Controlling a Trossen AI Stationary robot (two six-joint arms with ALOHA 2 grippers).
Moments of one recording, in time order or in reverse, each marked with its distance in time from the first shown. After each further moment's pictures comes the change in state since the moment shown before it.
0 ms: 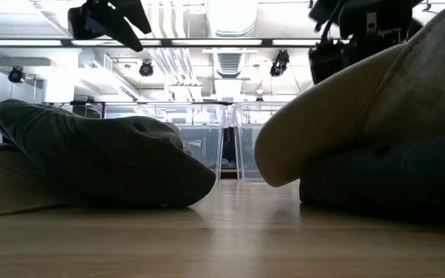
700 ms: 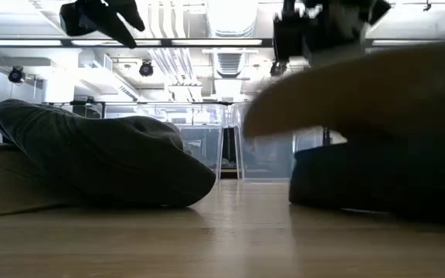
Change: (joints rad) left arm -0.021 -0.037 0.000 -0.049 -0.073 -0.046; right arm 0.004 0.125 0.245 -0.062 0.065 -0.187
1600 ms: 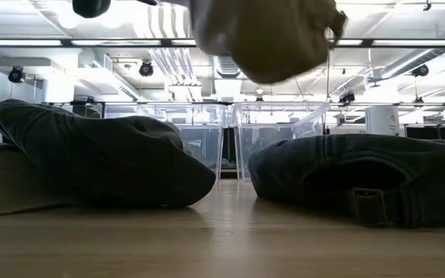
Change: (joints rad) left arm 0.067 -0.130 -0.001 0.246 -0.004 -0.092; right arm -0.092 0.064 0.461 0.027 0.165 -0.222
